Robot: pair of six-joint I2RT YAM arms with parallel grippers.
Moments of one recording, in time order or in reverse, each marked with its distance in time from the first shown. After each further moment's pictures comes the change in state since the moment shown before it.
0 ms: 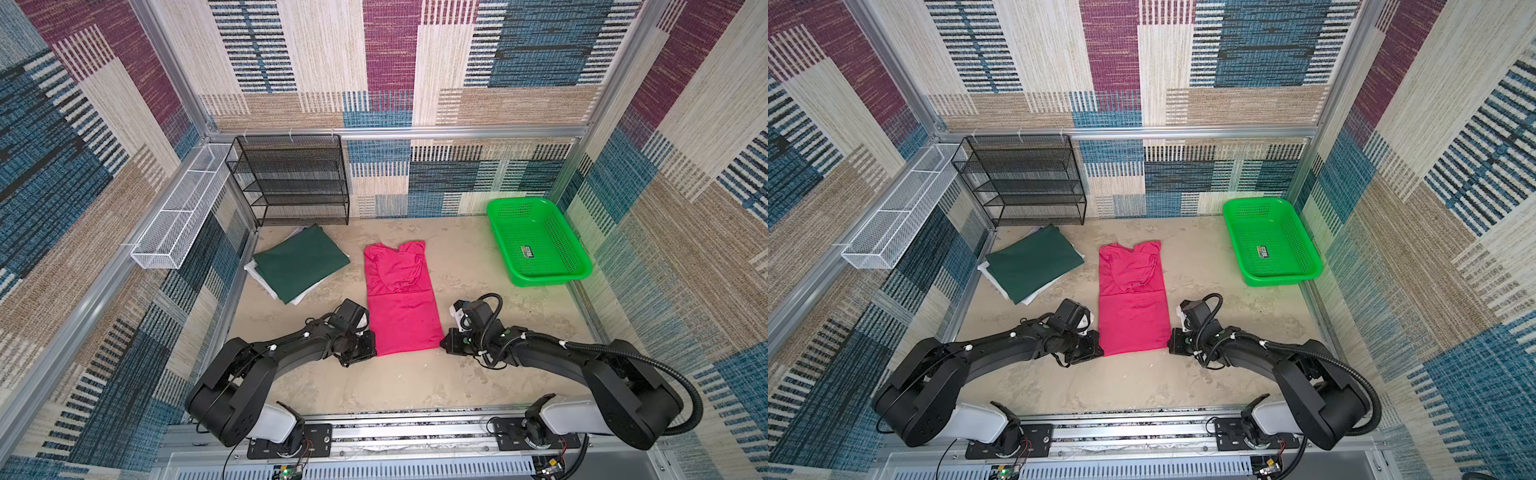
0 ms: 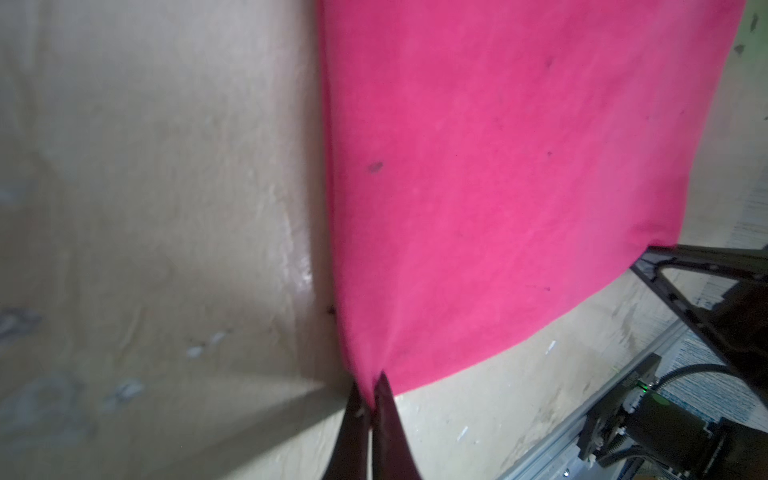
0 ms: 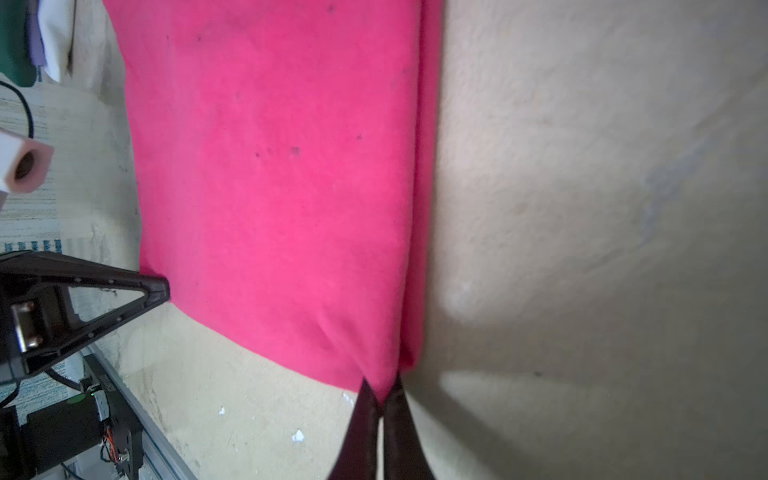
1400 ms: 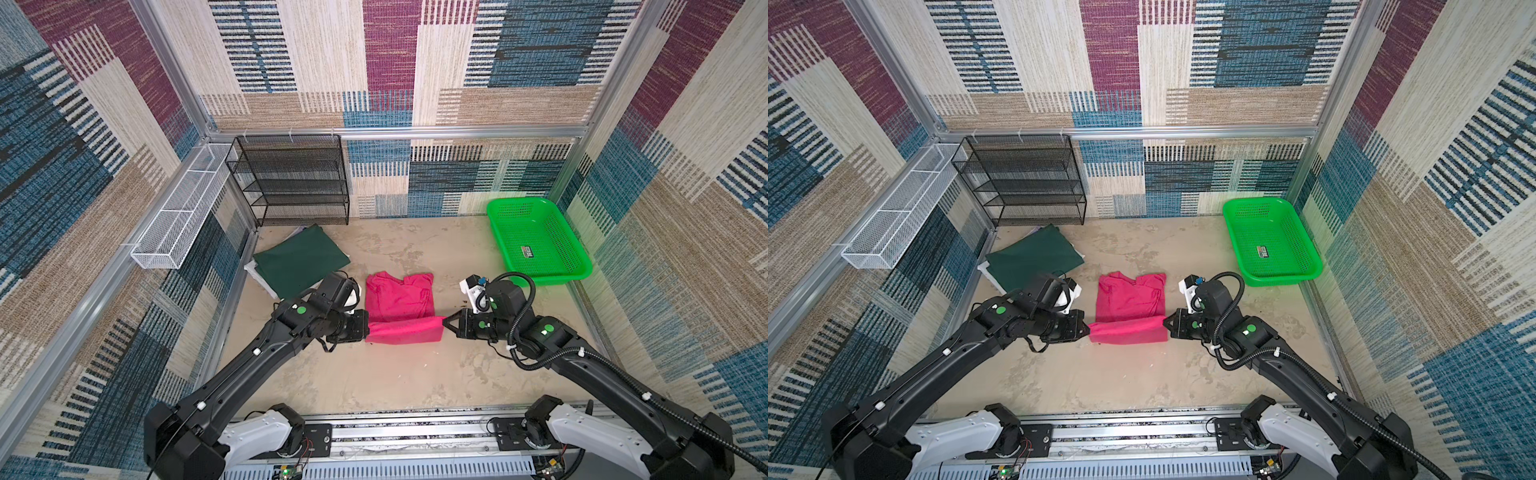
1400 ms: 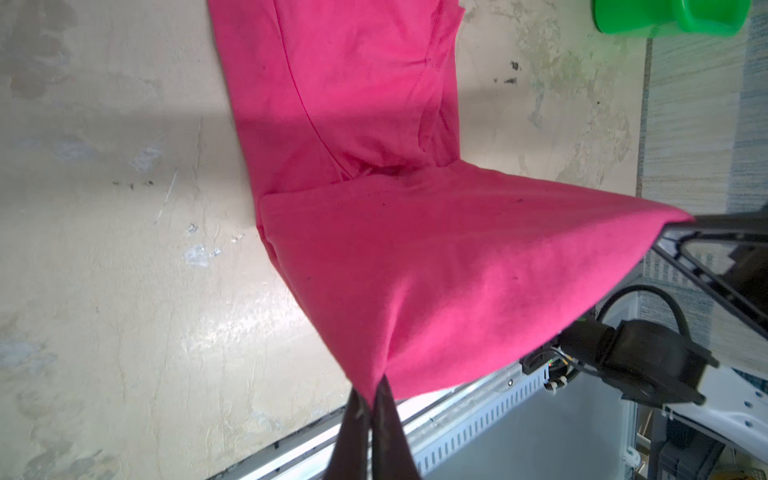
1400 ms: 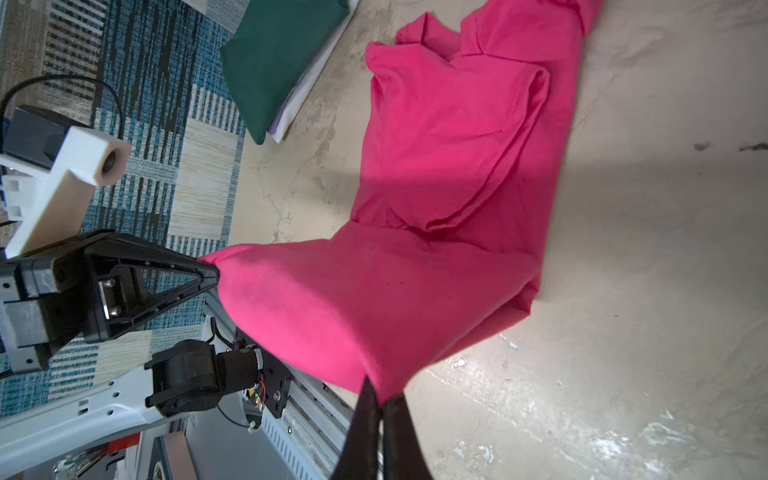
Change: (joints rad) left arm -0.015 -0.253 0.429 -0.562 -0.095 0.142; right arm 0.037 -0.338 0.310 -0.422 -0.009 0.050
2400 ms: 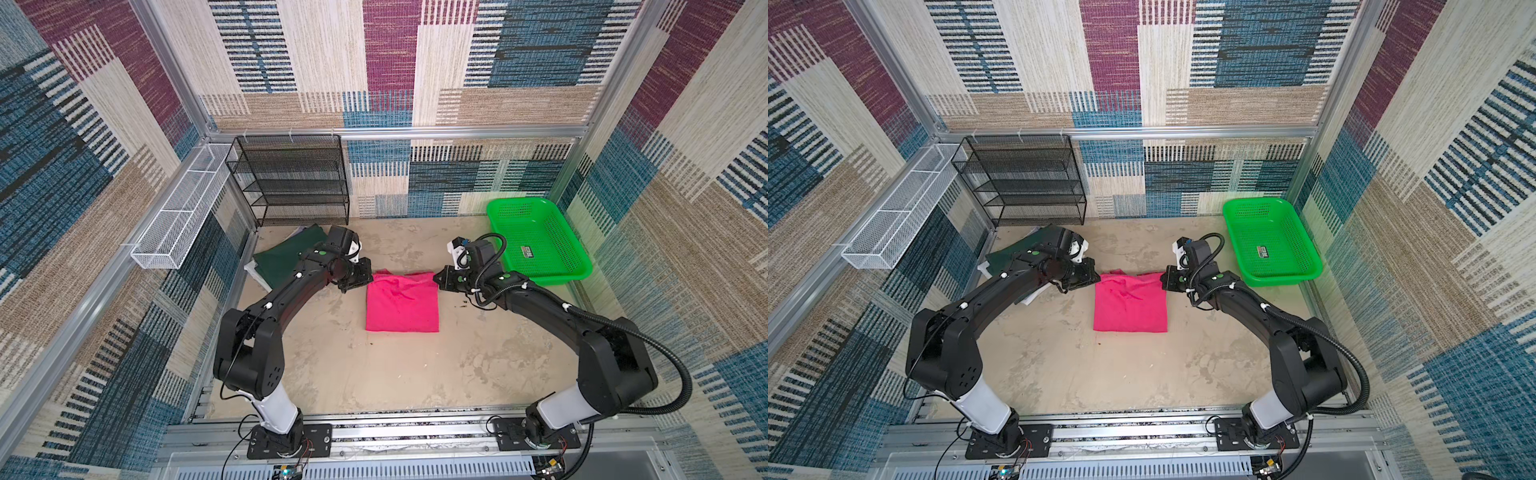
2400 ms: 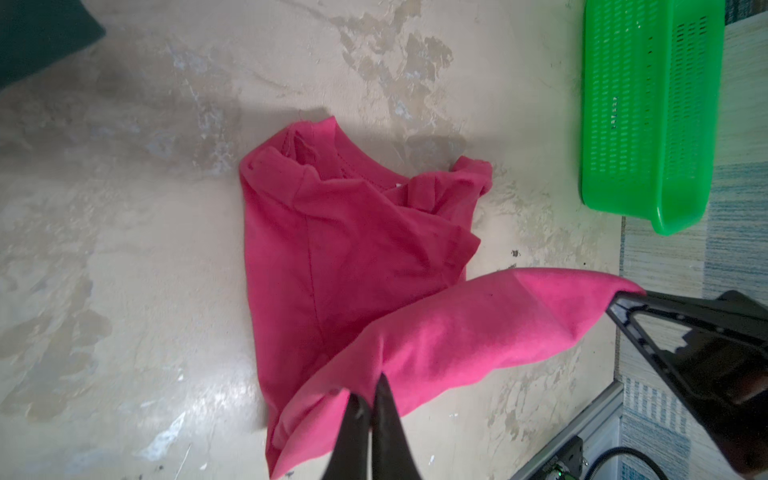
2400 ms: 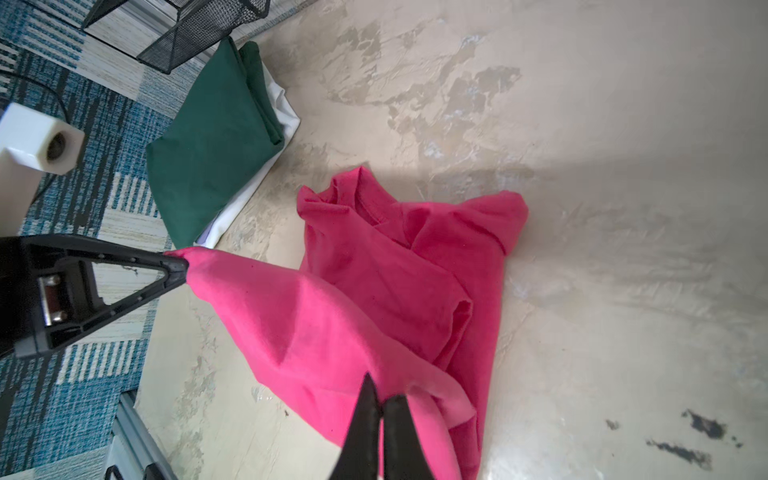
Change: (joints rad) left arm 0.242 0.534 0.331 0.259 0.114 0.095; right arm -0.196 0.569 0.272 0.282 0.003 -0.188
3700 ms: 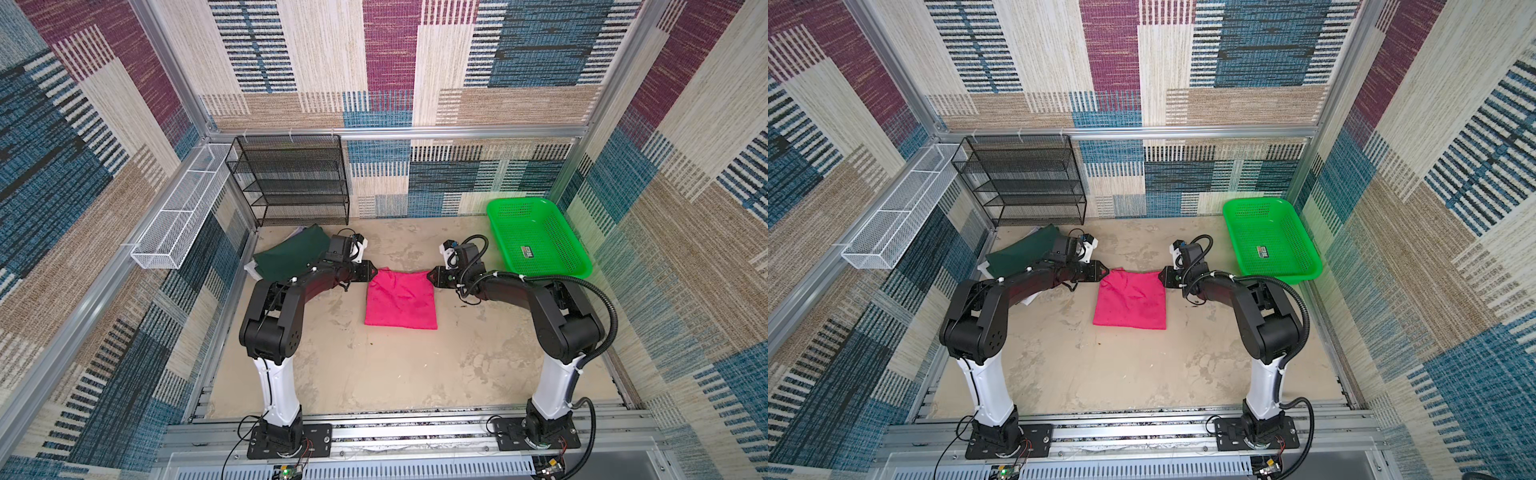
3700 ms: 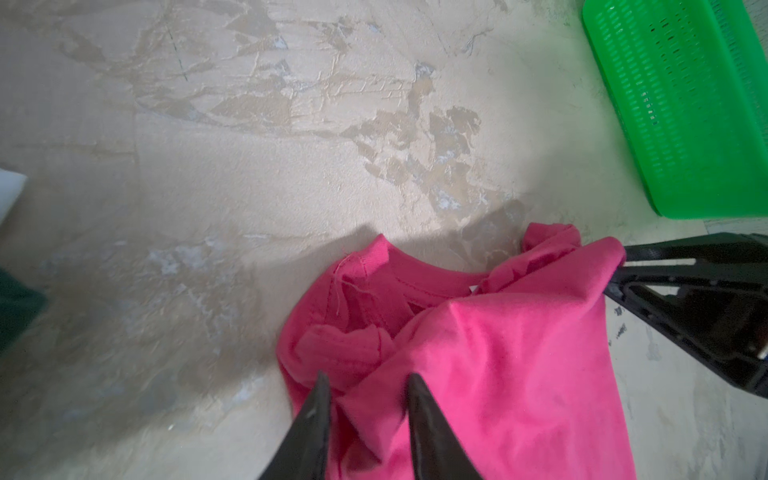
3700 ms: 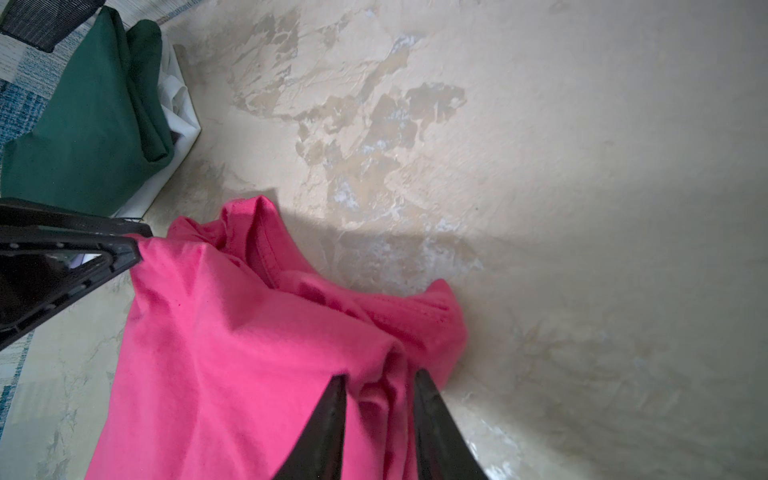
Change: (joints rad) left arm 0.060 0.248 -0.085 0.486 0.047 0.262; right arm -0.048 0.335 0.049 0.275 0.014 -0.126
